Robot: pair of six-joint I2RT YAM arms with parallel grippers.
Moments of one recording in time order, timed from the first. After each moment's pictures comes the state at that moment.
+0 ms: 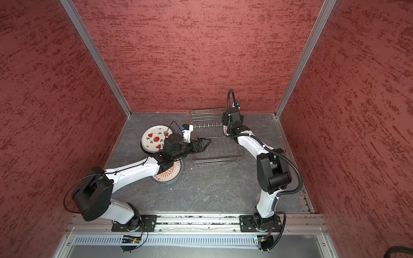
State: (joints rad) left arm -0.71 1.52 0.91 0.36 0.23 -0.81; right arm 0.30 1.81 1.38 0.00 0.35 0.32
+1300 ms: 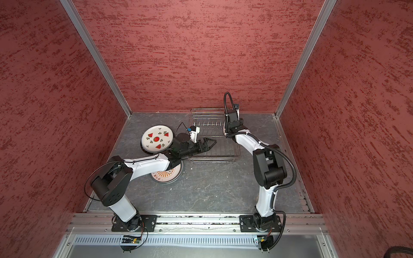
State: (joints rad) left arm -0.70 1.70 0.96 0.44 0.30 -0.92; right arm 0.31 1.88 1.39 -0.09 0.50 0.28
